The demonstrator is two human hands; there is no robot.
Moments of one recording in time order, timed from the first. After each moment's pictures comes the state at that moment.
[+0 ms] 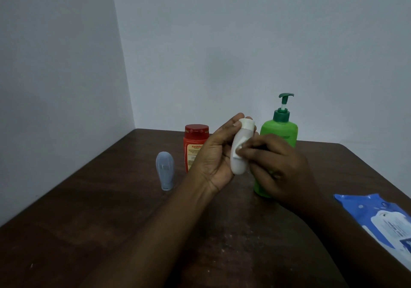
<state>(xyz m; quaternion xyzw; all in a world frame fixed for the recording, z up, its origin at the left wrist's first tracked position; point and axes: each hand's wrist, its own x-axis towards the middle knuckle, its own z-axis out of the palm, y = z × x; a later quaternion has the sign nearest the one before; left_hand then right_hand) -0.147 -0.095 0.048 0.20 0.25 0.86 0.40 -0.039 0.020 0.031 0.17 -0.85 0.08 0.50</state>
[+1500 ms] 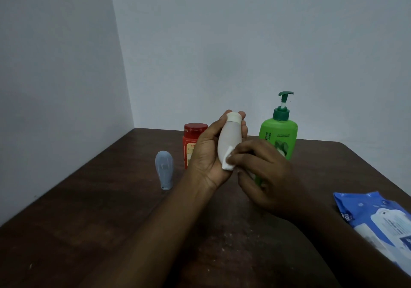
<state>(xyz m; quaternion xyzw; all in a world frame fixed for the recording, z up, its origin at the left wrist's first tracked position) -0.160 -0.094 0.045 0.18 0.17 0.86 0.45 -0.041 0.006 0.023 0.21 -0.86 0.08 0.46</state>
